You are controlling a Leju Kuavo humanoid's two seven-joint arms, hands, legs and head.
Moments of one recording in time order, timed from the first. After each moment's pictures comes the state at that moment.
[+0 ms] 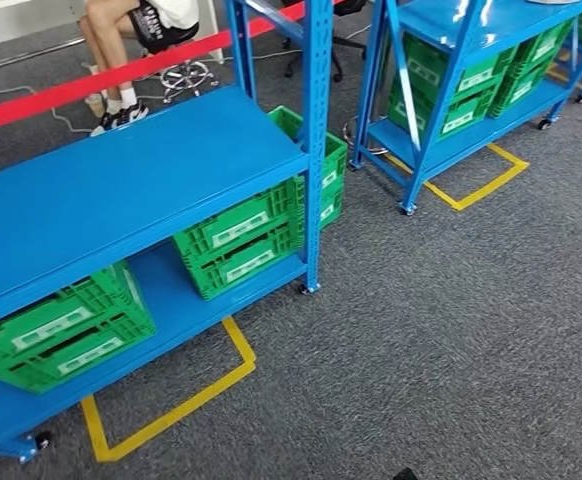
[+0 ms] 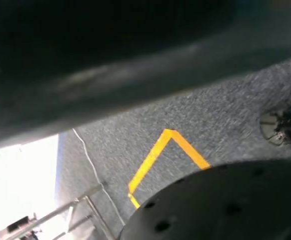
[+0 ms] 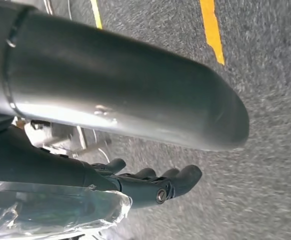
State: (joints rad) left arm -0.05 -0.08 1.31 -0.22 -1.39 -0.31 0.07; right arm -0.05 0.13 -0.62 -0.20 1.21 -0.34 0.18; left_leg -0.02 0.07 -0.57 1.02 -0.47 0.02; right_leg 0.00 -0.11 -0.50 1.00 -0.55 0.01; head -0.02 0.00
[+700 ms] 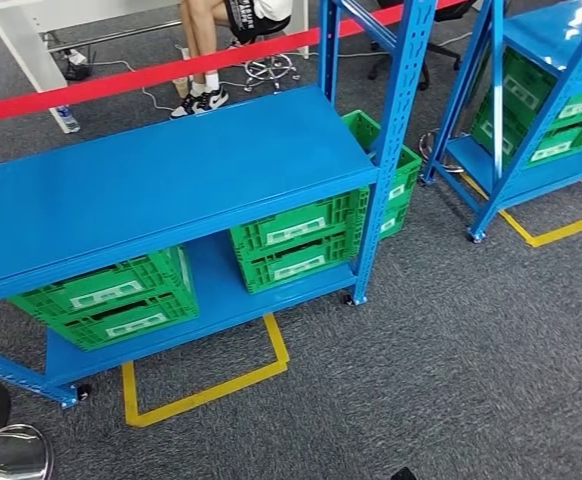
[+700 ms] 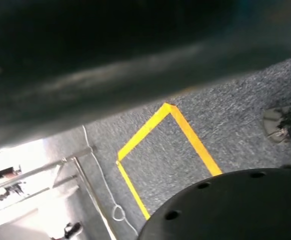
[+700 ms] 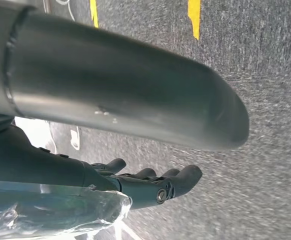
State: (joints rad) left arm -0.05 -0.07 1.31 -0.22 -1.39 -0.32 0.07; right arm -0.05 0.13 -0.62 -0.20 1.23 -0.34 0.17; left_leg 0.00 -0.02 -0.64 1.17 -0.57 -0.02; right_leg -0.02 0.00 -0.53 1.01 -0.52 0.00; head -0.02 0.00
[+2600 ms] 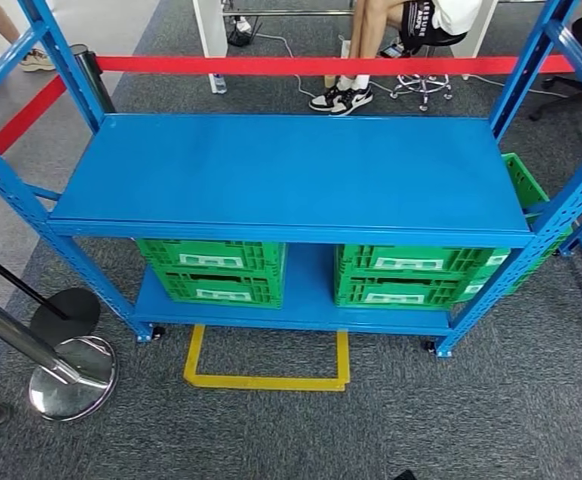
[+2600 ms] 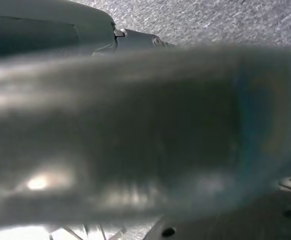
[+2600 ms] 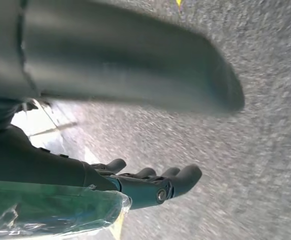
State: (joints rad) left arm -0.05 -0.07 1.31 -0.22 -1.40 -0.32 0.07; right arm -0.05 0.13 -0.65 -0.20 1.20 -0.32 0.20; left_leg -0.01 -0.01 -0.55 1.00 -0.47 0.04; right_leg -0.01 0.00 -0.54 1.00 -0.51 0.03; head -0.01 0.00
